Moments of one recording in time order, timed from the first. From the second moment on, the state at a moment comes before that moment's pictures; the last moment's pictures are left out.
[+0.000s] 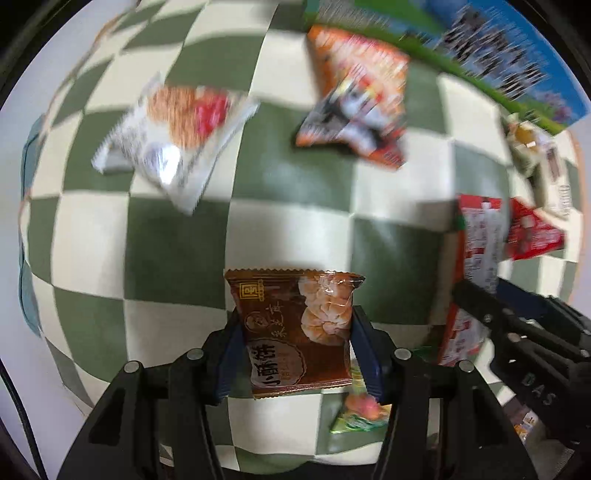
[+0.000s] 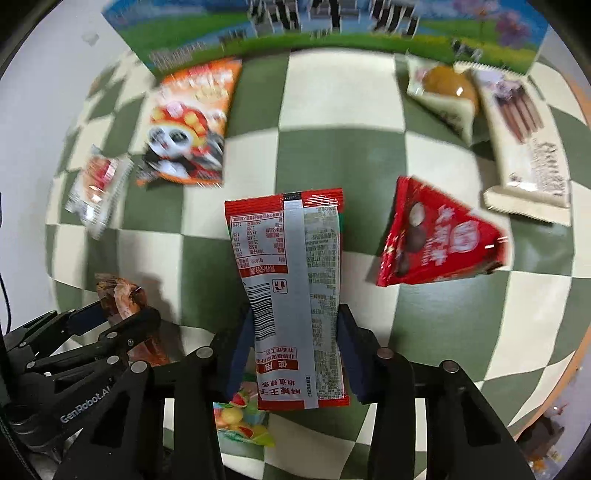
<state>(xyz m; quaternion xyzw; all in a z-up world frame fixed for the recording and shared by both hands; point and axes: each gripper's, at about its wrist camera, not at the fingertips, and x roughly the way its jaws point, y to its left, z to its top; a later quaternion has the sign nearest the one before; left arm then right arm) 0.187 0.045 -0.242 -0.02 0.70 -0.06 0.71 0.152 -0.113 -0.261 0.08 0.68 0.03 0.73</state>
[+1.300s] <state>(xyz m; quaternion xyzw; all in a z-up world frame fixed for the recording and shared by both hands) 0.564 -0.083 -0.175 0.03 0.70 -0.08 0.71 0.509 -0.312 -0.151 0.12 0.64 -0.07 0.75</state>
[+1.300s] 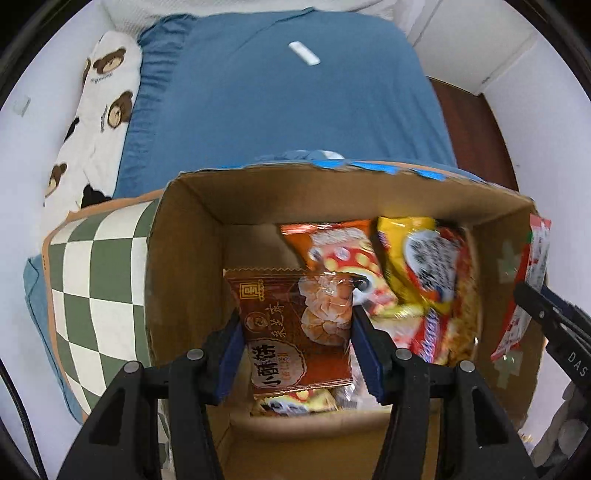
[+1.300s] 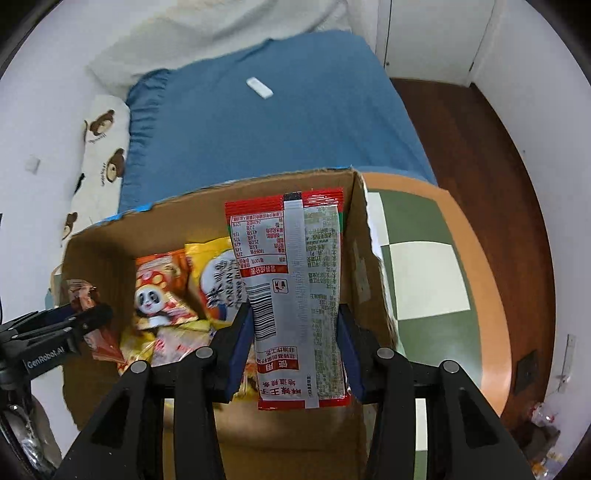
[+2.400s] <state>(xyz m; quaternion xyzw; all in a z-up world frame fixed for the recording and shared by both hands) 0.446 -0.071 -0.107 0.02 0.59 -0.10 0.80 0.404 -0.267 -0.115 0.07 0.60 -0.04 0.79</state>
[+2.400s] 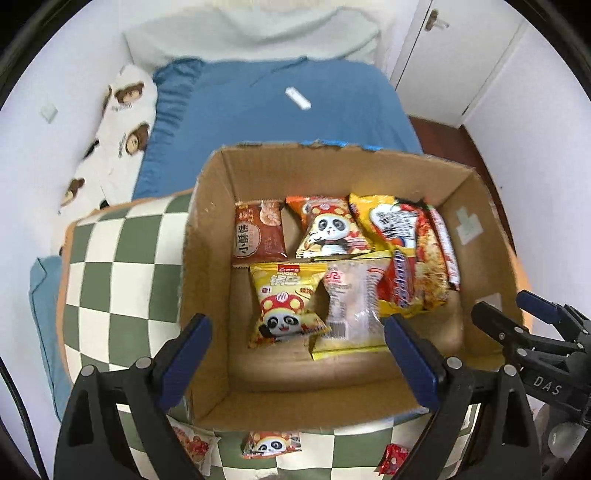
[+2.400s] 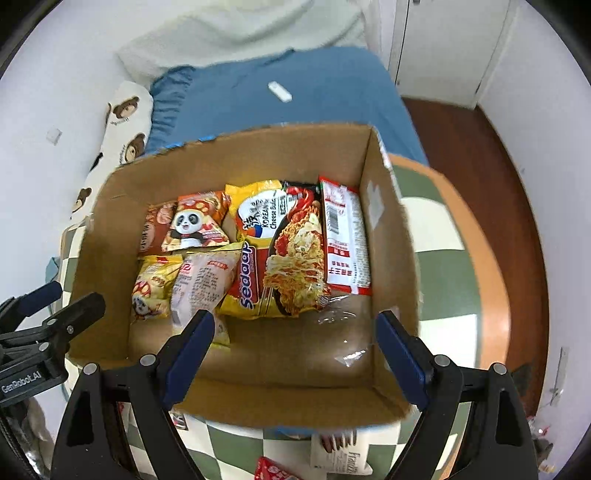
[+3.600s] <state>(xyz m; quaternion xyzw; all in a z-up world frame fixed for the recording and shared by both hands) 0.324 -0.054 -0.224 0.07 0.65 -0.05 0.76 0.256 -0.300 -0.198 0.14 0.63 -0.09 0.76</state>
